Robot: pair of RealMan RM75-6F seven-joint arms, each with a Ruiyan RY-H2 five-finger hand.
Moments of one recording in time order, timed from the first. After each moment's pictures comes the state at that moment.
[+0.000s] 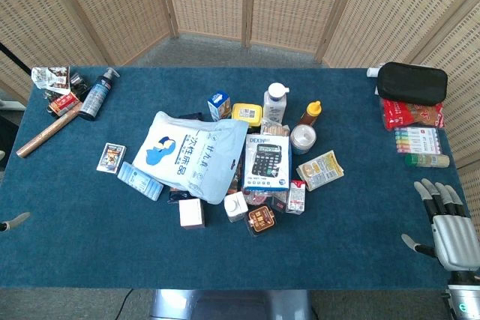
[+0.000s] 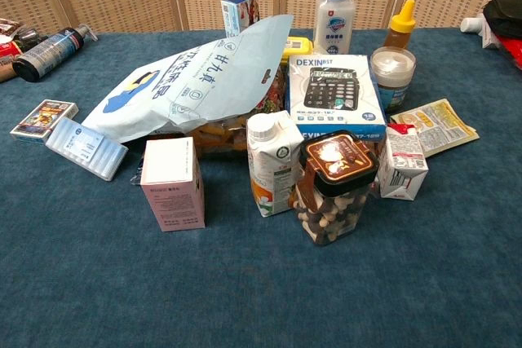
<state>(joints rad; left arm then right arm) -0.10 -0.82 -0.05 -1.75 1.47 1.41 -0.43 0.05 -1.13 0.05 -1.58 -1.52 1.50 -0.01</state>
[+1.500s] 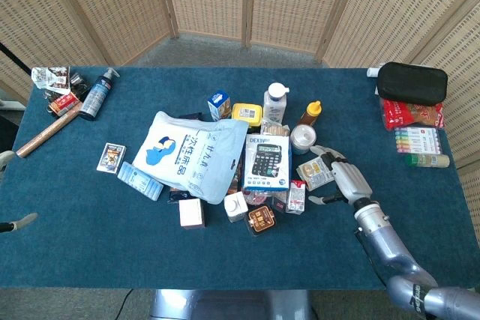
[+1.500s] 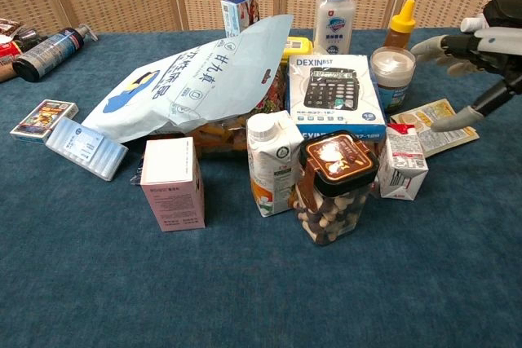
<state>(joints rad) -0.11 -0.82 -0.04 -1.75 1.49 1.39 -0.43 0.54 -1.33 0.24 -1.60 -1.14 0.87 0.13</state>
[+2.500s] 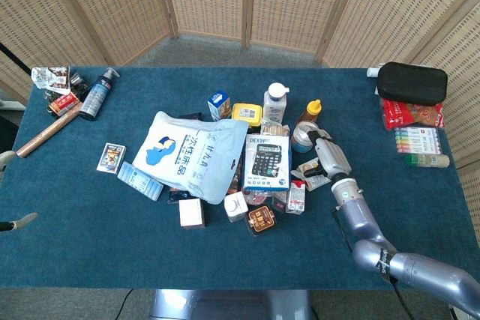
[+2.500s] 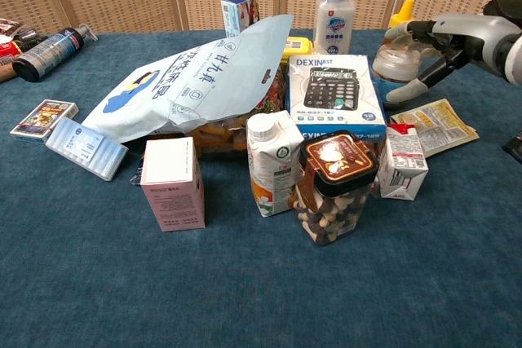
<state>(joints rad) -0.13 -0.82 -0.04 -1.73 1.48 1.37 -0.47 0.69 -1.46 0.32 -1.47 -0.85 0.85 0.02</state>
